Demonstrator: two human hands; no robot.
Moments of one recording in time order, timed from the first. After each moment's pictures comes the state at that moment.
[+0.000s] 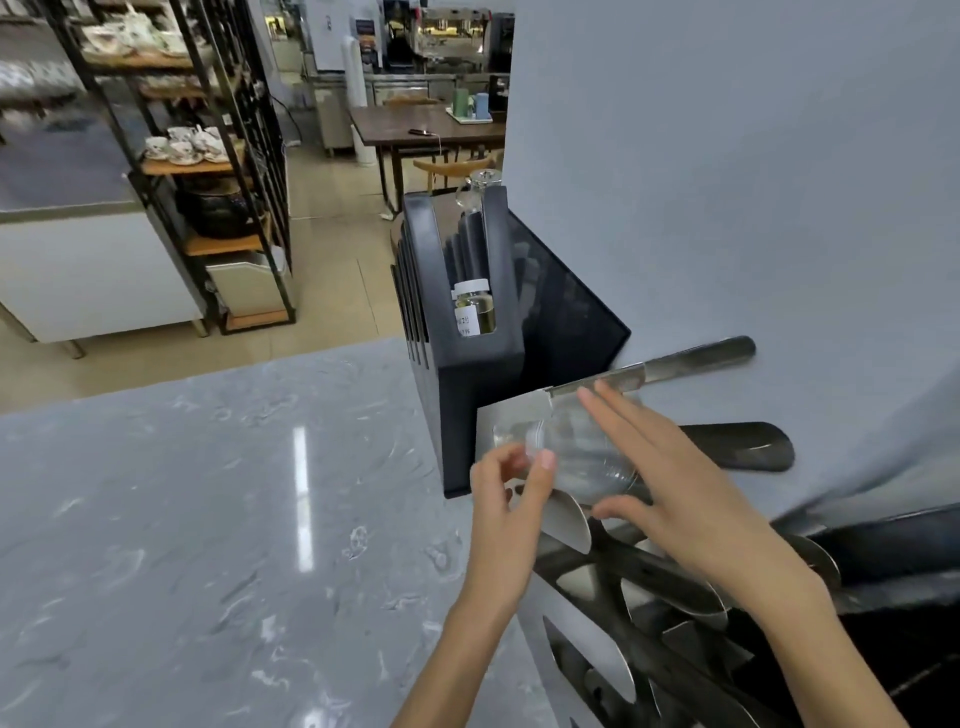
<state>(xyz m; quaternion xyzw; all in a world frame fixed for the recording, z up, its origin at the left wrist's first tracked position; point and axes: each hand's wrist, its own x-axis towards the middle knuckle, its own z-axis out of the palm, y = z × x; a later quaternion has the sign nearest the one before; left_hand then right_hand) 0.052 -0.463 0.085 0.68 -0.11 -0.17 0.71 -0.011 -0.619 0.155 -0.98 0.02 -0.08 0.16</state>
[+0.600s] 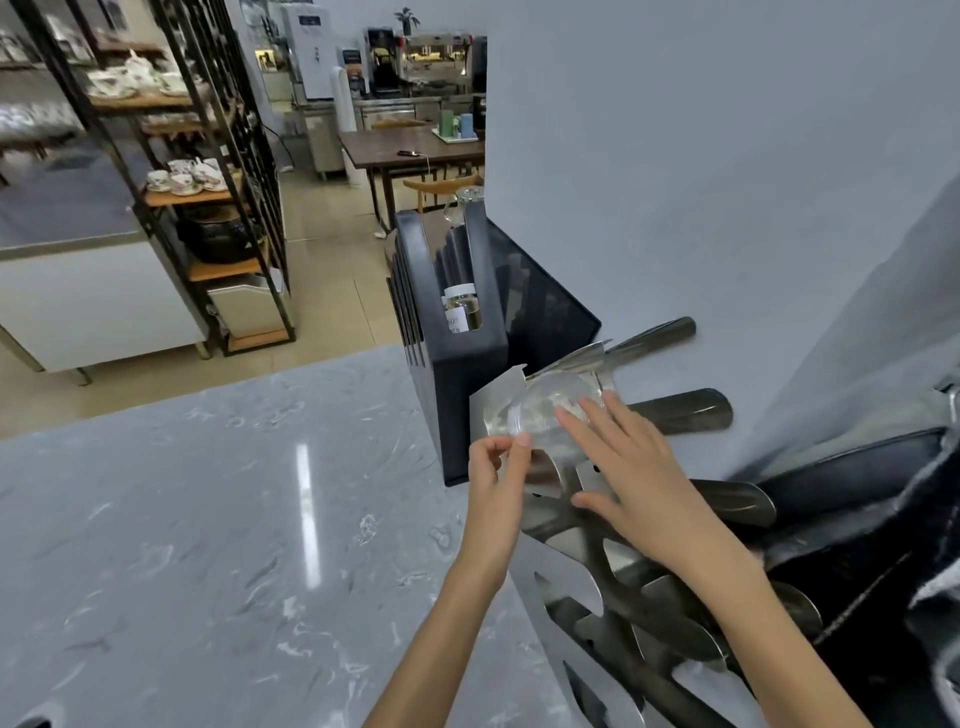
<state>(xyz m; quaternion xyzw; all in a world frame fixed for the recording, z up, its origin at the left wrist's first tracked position) 0.031 -0.452 0.102 0.66 -0.08 -0.20 0.71 -0.042 -0.595 0.146 -0.99 0.06 -0.05 0.07</state>
